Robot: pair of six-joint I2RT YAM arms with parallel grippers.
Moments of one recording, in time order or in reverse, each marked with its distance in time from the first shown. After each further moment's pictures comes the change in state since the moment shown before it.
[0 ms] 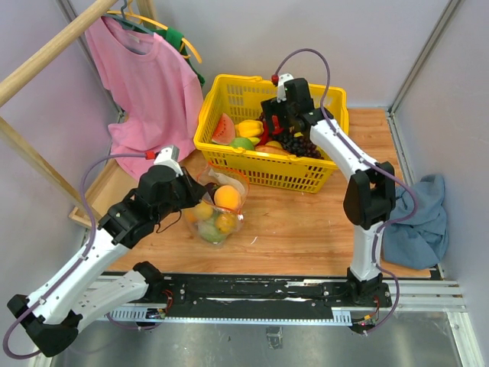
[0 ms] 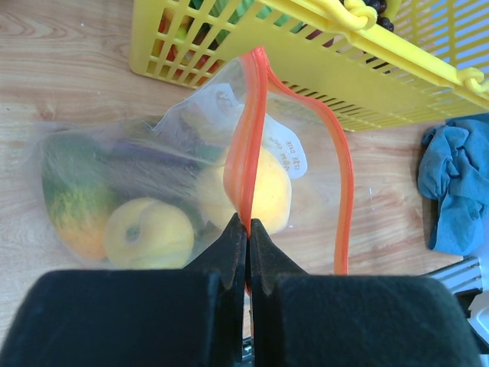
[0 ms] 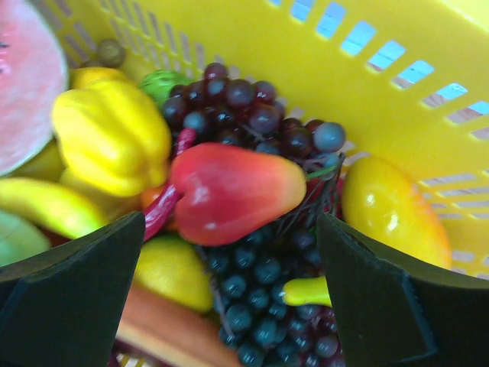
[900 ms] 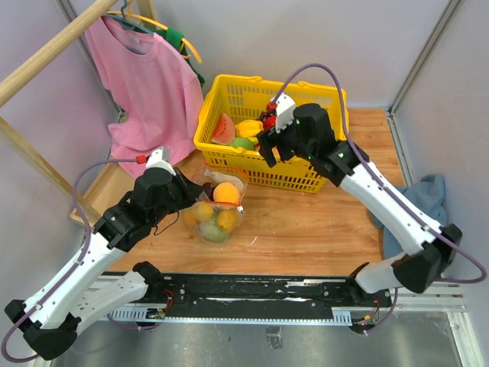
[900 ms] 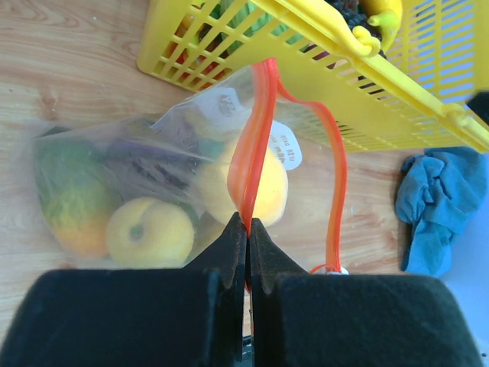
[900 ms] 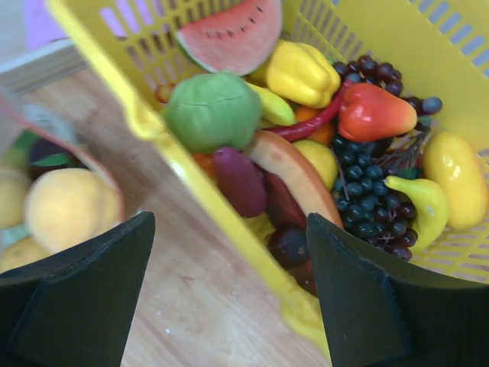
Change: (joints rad) left arm 0.000 -0.040 -0.012 -0.010 -0.049 -0.123; right arm 0.277 -0.629 -0.382 -0.090 -0.055 -0.040
